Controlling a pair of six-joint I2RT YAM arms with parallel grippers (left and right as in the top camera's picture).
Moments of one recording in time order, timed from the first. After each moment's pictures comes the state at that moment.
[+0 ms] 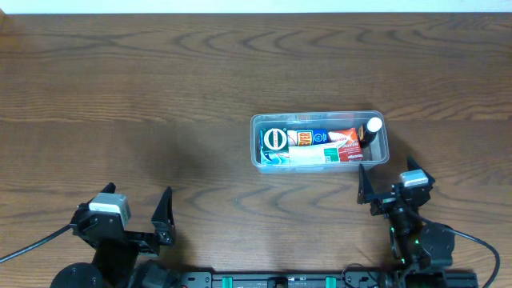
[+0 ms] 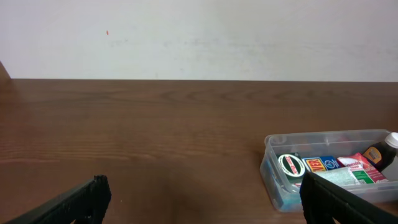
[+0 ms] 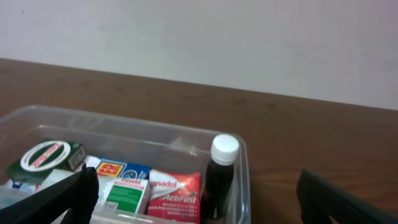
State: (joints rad) left arm -0.44 0.22 0.87 -0.92 -0.27 -0.18; right arm 0.06 0.02 0.04 -0.11 -0.13 -0.02
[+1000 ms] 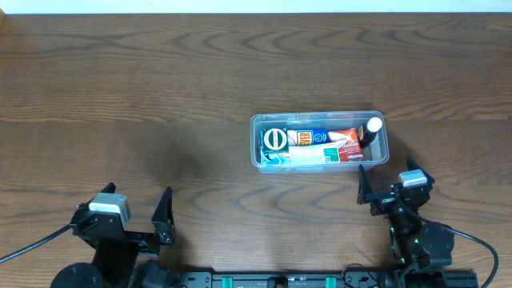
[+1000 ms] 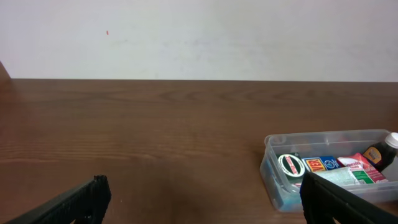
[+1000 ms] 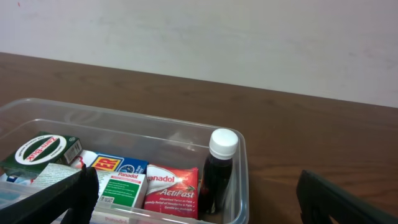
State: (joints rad) left arm -0.44 0.22 0.87 -0.92 -0.27 -0.18; right arm 0.05 0.02 0.04 -0.11 -0.13 -0.03
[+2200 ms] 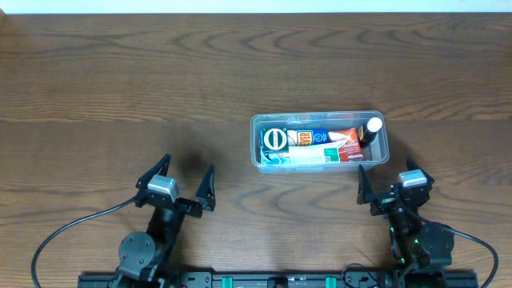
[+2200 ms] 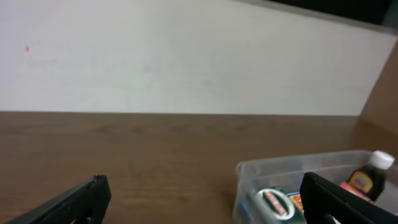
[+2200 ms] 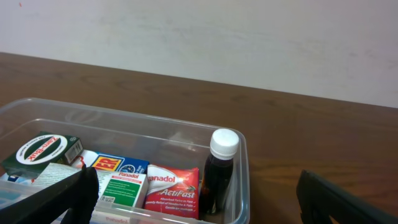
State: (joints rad) left arm -0.32 0.01 0.07 -0.03 -0.01 -0.17; right arm 0.05 0.01 0.03 -0.11 -0.14 -0.03
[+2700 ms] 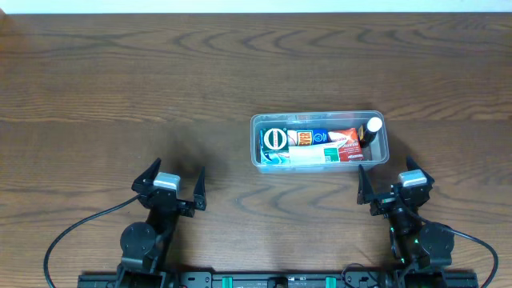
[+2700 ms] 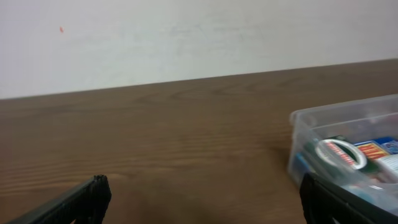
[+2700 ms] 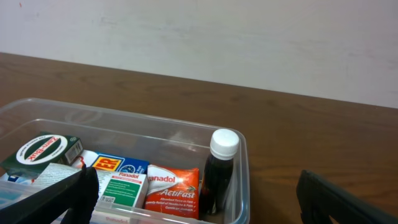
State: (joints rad) left arm -0.17 0.01 0.03 -0.12 0.05 0.03; right arm 0.05 0.01 0.03 -0.11 -0.14 -0.03
